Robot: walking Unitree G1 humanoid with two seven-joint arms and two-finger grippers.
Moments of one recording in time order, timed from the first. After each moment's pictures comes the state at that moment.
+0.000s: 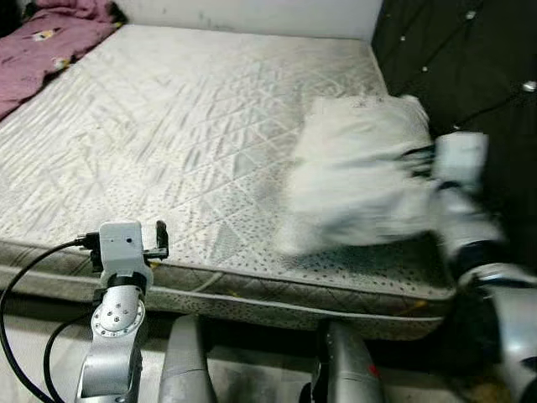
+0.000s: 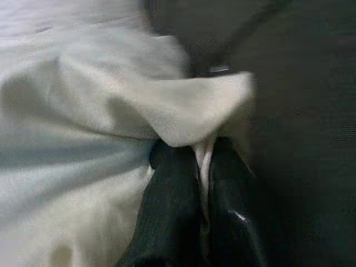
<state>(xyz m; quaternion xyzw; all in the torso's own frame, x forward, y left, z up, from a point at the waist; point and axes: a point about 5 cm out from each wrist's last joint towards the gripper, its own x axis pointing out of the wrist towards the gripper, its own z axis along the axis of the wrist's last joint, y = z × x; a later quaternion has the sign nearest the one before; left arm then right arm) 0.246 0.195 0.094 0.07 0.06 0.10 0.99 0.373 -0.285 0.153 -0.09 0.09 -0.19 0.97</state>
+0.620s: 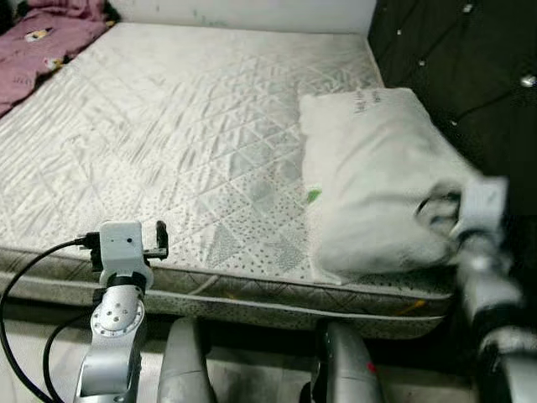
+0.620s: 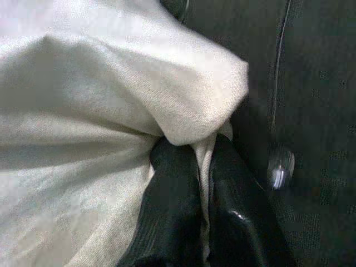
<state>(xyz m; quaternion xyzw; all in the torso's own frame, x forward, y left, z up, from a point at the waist) 0.246 0.196 0.092 0.08 0.06 0.10 0.99 0.314 -0.297 0.087 -0.14 0.11 -0.18 0.97</state>
